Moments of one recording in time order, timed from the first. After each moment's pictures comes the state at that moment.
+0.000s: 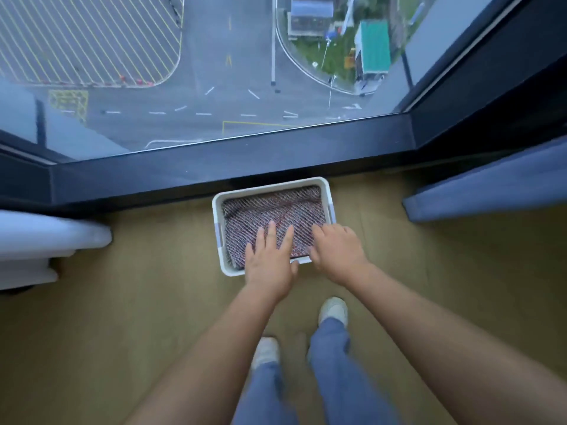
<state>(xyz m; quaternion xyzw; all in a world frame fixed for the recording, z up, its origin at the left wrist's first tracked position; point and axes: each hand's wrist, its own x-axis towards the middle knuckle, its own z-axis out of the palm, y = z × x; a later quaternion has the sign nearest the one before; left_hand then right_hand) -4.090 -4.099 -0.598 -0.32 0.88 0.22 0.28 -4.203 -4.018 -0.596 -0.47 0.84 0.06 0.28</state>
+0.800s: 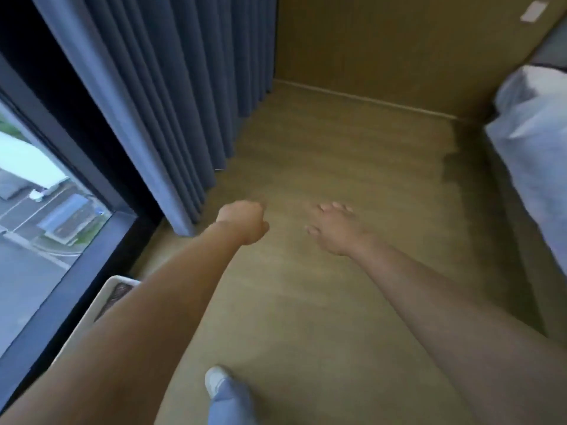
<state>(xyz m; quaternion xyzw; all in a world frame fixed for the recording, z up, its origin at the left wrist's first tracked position) -4.021 -3.658 -0.195 0.27 0.95 0.01 0.17 -3.942 -3.483 -0.210 0.05 0.99 -0.04 0.12</state>
